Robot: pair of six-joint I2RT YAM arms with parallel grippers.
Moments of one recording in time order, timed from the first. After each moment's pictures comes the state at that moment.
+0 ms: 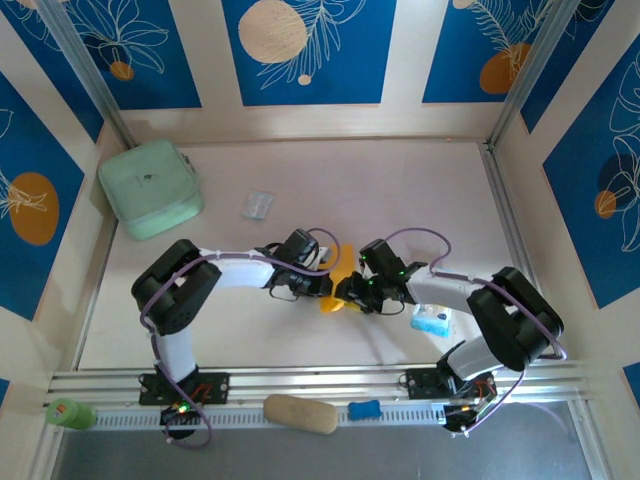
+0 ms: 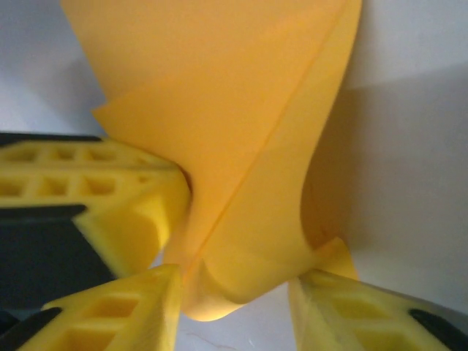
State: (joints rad) left arm -0.78 1.83 0.93 -0.11 0.46 -0.61; right arm 0.62 1.46 0.58 -0.17 -0.43 1.03
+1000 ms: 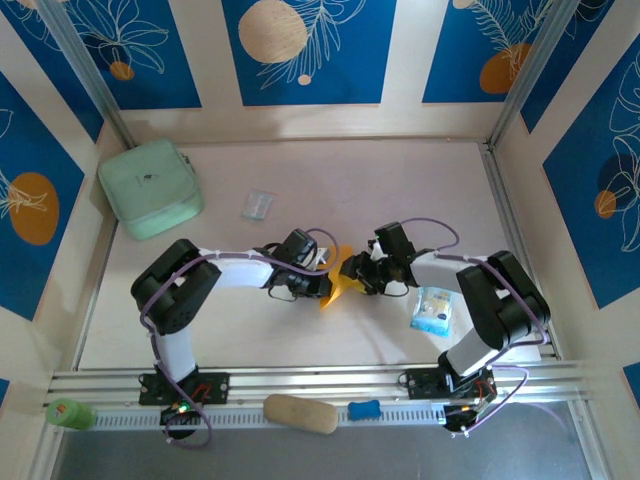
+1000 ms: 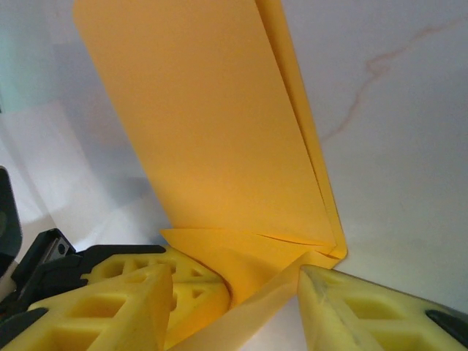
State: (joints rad) left arm -0.77 1.83 0.92 -0.11 0.48 -0.63; right arm 0.45 1.57 0.63 -0.07 -0.56 0.99
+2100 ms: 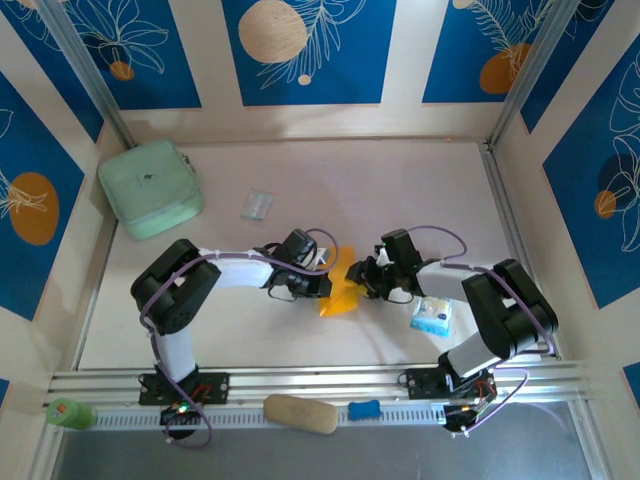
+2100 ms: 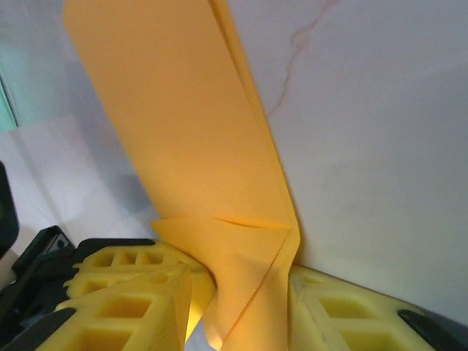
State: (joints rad) left arm -0.77 1.83 0.92 -0.11 0.49 -0.64; right arm 0.43 1.53 0.54 0.03 -0.55 1.04
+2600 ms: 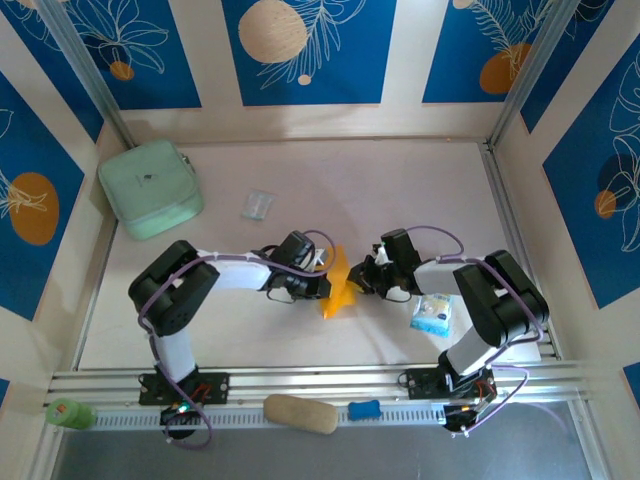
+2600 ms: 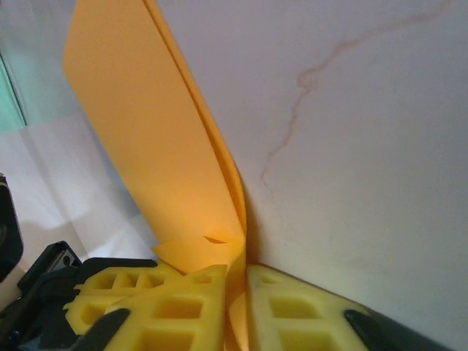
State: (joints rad) left arm -0.77 1.81 0.88 -0.07 0.50 -0.68; right arm 0.42 1.59 0.54 0.12 -0.59 1.03
